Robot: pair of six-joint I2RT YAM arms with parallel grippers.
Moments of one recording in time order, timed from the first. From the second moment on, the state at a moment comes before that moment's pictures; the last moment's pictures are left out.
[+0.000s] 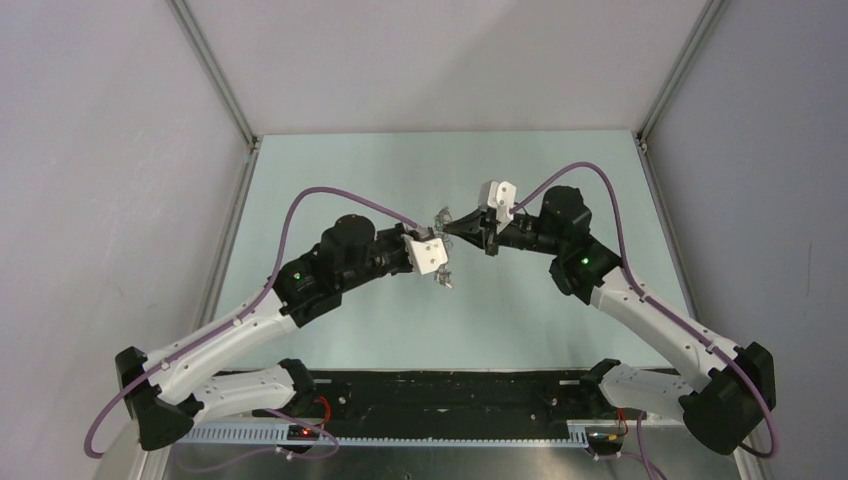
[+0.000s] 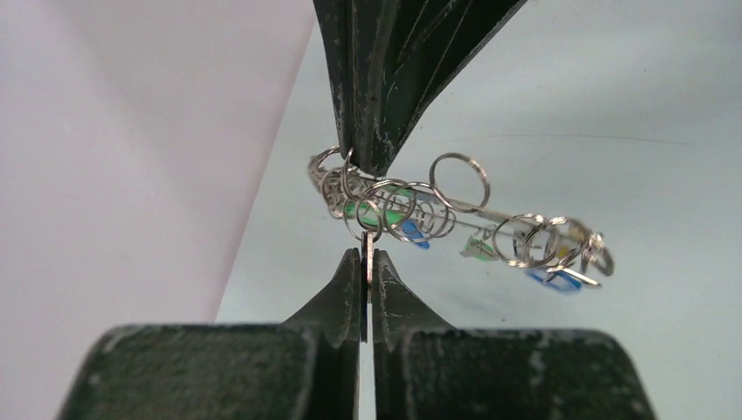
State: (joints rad) left arm -0.91 1.01 0.98 -0.26 0.03 0.69; right arm 0.64 1.13 0.94 0.14 -0.69 -0.29
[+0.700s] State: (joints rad) left arm -0.91 1.01 0.98 -0.24 0.06 0.69; right arm 0.70 1.15 0.86 0.50 -0.67 -0.03
